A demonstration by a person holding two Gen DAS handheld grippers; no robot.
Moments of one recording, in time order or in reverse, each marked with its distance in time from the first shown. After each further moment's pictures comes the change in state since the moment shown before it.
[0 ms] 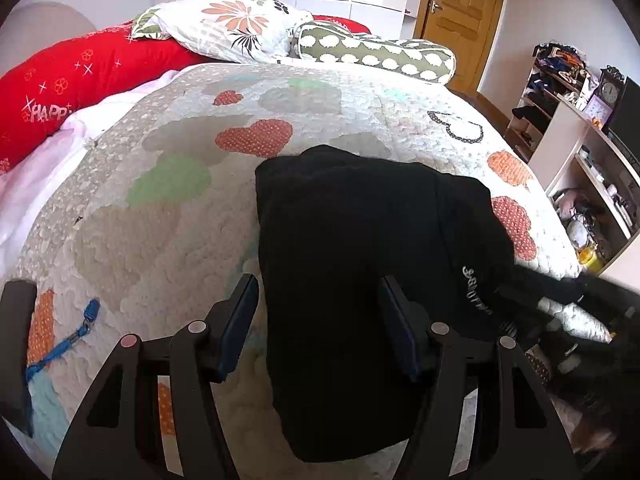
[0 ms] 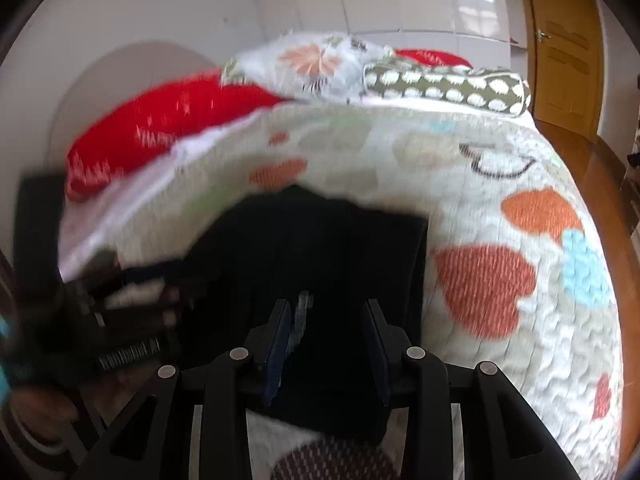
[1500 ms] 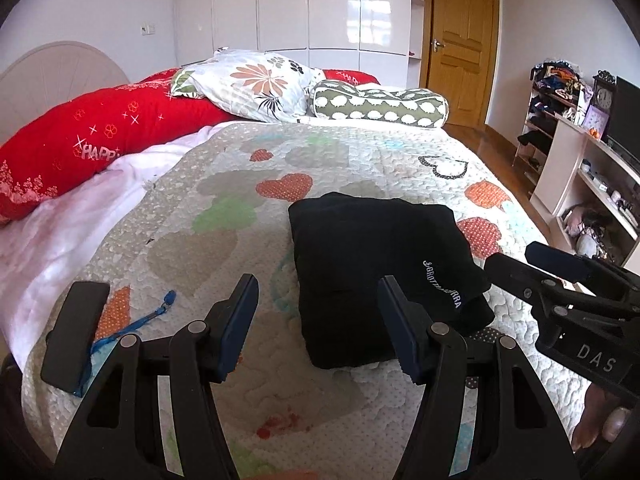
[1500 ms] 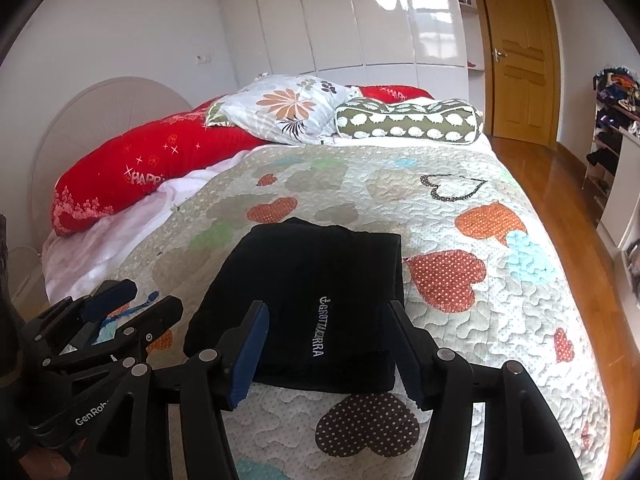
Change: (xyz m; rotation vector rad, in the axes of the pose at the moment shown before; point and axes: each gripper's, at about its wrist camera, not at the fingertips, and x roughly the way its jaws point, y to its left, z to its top) left arm -0.101 -0.010 -0.030 0.030 -0.192 0.099; right arm -0.079 0.030 -0.011 0.081 -0.154 -0.102
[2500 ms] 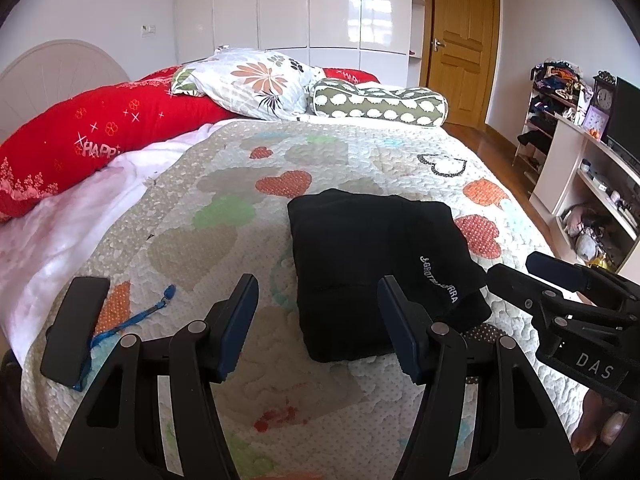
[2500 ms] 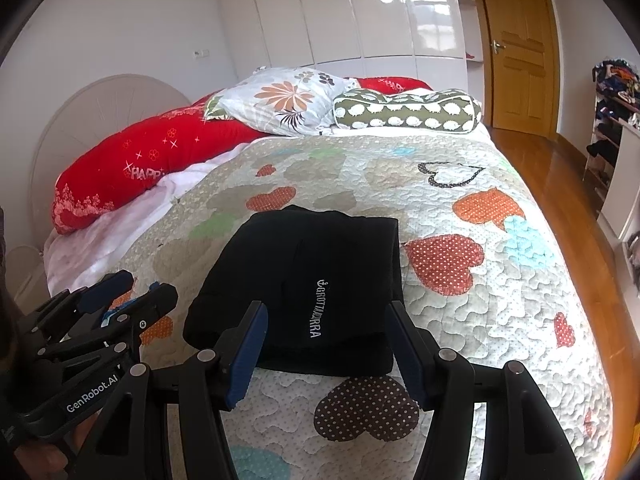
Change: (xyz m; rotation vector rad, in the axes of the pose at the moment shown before) left arm -0.002 -0.002 -0.002 -0.002 0.006 -0.003; right arm -0.001 -0.005 -0.008 0.013 0.026 0.006
